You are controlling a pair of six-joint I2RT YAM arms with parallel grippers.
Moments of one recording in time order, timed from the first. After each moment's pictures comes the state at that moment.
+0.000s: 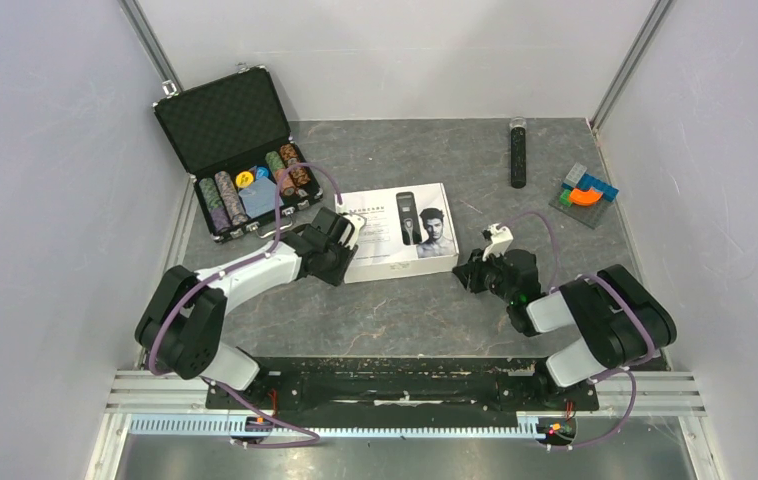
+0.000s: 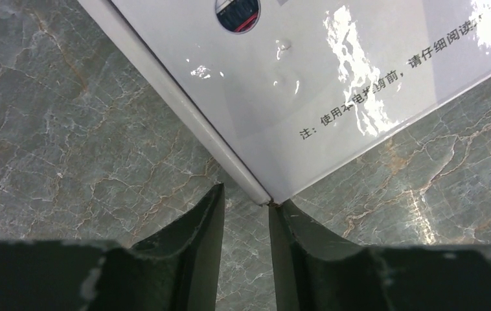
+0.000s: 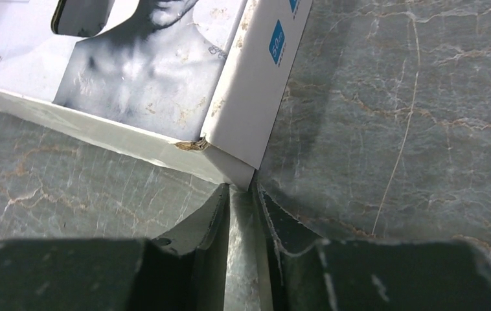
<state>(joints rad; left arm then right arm) -0.58 1.48 0.83 -0.43 -0.05 -0.04 0.35 1.52 0.17 0.93 -0.25 0.26</state>
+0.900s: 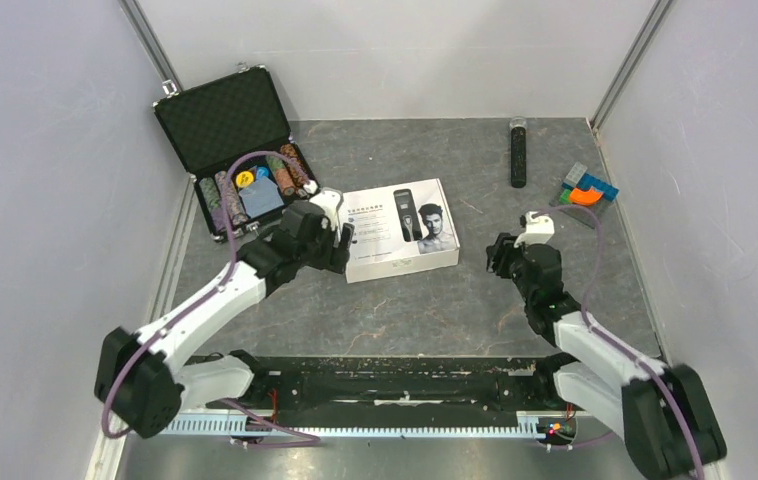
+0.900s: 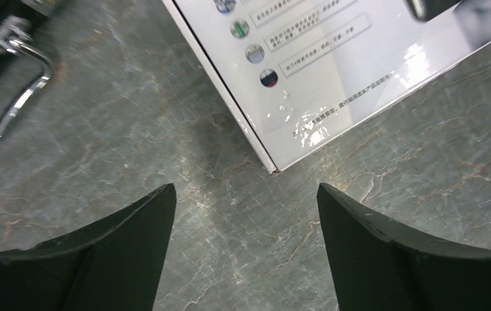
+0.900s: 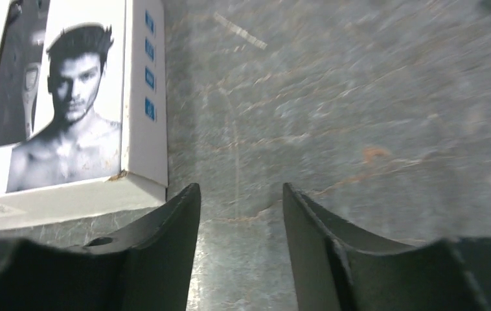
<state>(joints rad) -0.58 1.20 0.84 -0.43 -0.11 -0.16 0.30 1.04 0.25 0.40 0.12 0.26</state>
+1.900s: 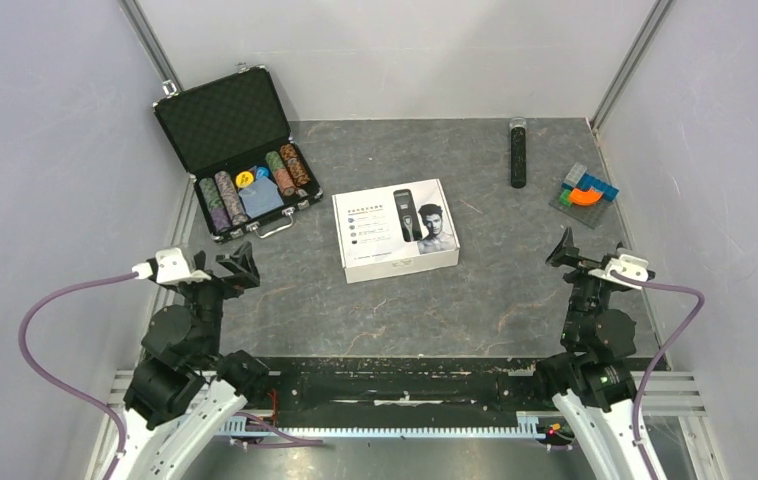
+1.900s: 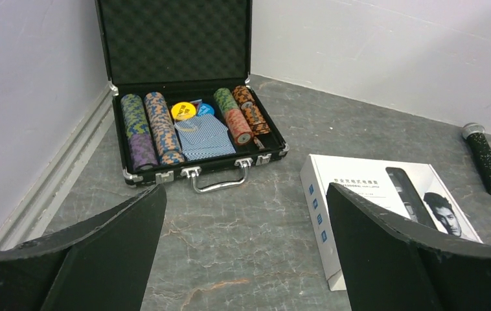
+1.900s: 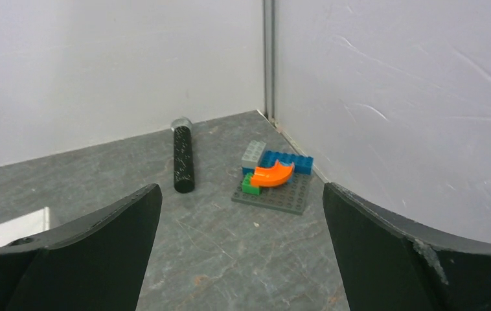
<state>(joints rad) -0.57 0.16 0.69 -0.48 -0.67 -0.19 0.30 0.09 0.34 0.06 0.61 -0.12</state>
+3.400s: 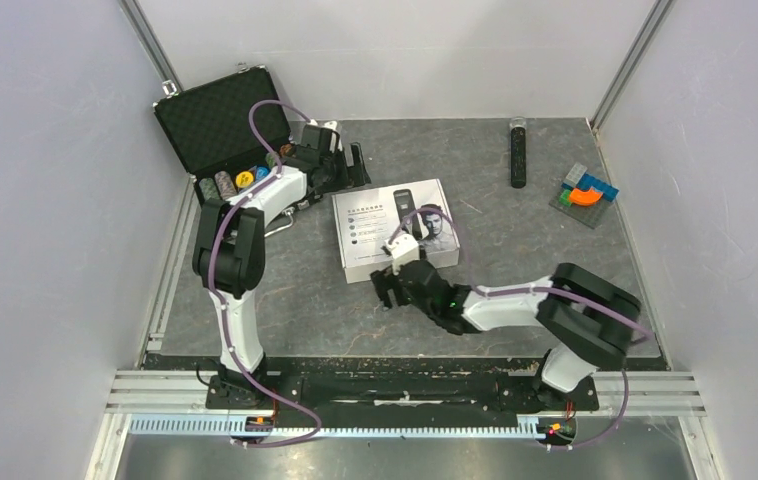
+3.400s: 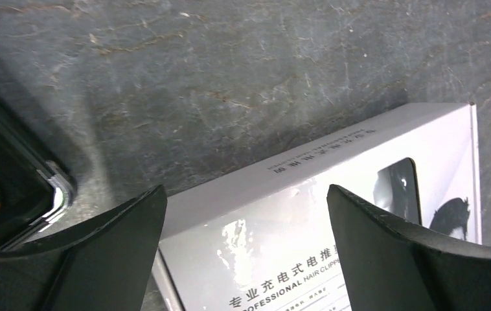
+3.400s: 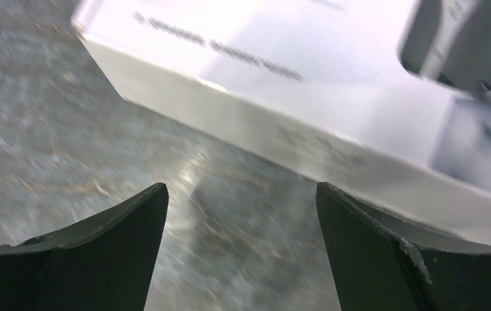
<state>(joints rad) -0.30 2.01 1.51 -0.27 0.14 -0.40 1.00 1.57 0.58 0.42 0.33 0.27</state>
